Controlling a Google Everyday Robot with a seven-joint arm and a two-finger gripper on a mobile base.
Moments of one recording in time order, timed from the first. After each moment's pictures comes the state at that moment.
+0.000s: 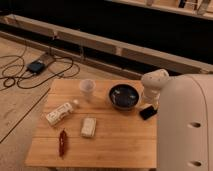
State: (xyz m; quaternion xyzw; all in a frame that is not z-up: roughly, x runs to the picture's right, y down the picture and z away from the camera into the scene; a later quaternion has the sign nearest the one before) arm 0.266 0.125 0.887 -0.18 0.27 0.71 0.63
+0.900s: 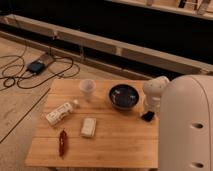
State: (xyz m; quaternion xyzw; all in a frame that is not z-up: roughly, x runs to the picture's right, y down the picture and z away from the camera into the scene) arm 0.280 0.173 0.872 -0.19 0.30 0.70 0.62
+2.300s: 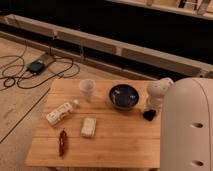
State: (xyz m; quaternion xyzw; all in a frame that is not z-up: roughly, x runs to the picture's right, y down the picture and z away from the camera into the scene) arm 0.299 0.159 0.900 -0.16 0.26 0.73 0.61
